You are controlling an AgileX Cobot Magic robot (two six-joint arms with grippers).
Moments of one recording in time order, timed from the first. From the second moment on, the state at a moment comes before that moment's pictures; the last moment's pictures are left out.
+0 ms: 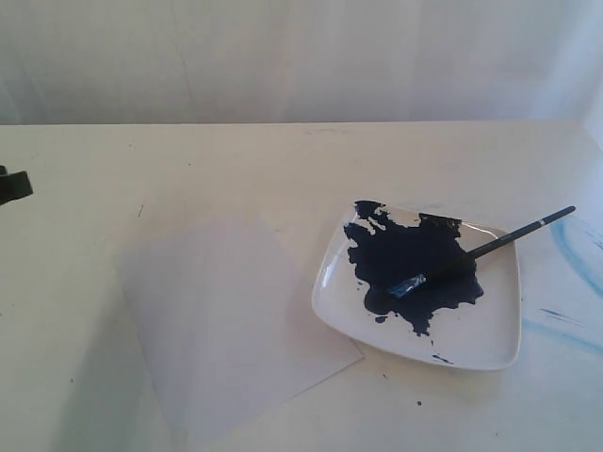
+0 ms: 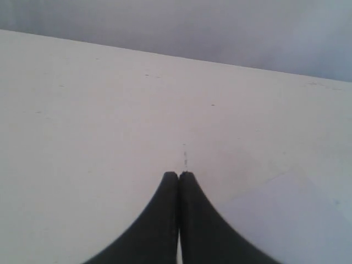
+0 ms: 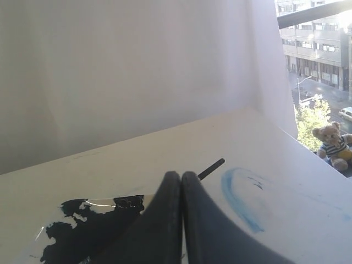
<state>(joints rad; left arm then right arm) -0.04 1.23 -0.50 0.48 -0.32 -0.64 0.04 0.01 -0.01 0.05 0.09 0.16</state>
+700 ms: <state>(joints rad) 0.03 1.85 -0.78 1.01 -0.65 -1.44 0.04 0.01 -0.01 0.05 0.10 0.18</state>
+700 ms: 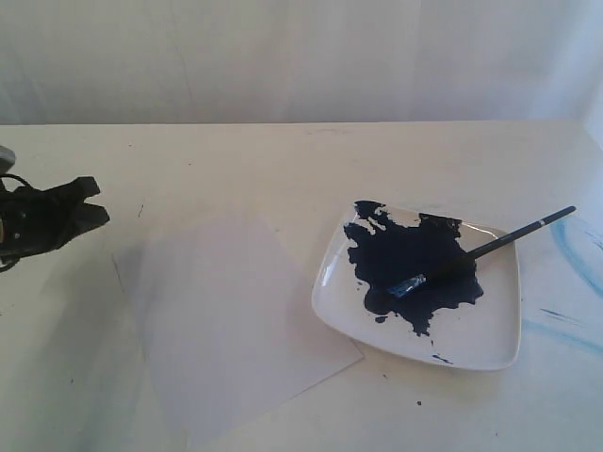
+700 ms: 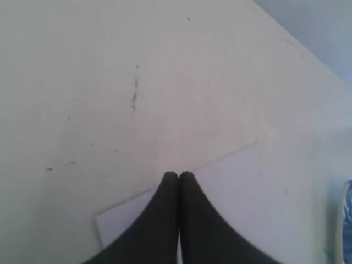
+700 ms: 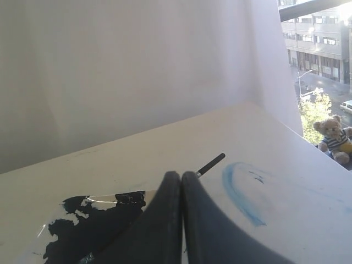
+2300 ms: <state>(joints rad) 0.00 2.03 -0.89 1.19 -0.72 -1.60 0.04 0.01 -0.01 0.05 0.10 0.18</state>
